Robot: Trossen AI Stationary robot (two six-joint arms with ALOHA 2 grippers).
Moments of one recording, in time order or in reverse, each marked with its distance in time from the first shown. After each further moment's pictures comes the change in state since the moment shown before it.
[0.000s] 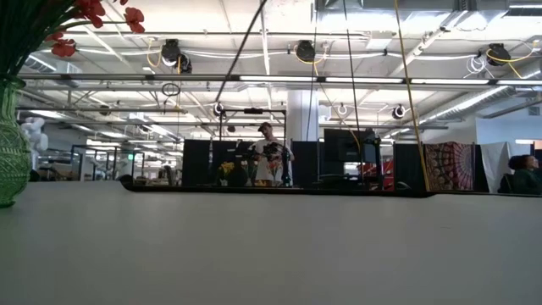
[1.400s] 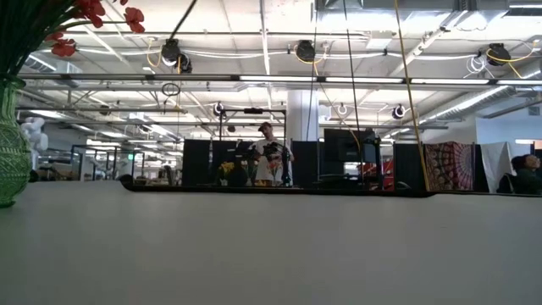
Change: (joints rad) left arm 0.180 0.657 -0.001 0.973 -0.479 0.607; right arm -0.091 0.000 0.000 0.255 -0.210 -0.203
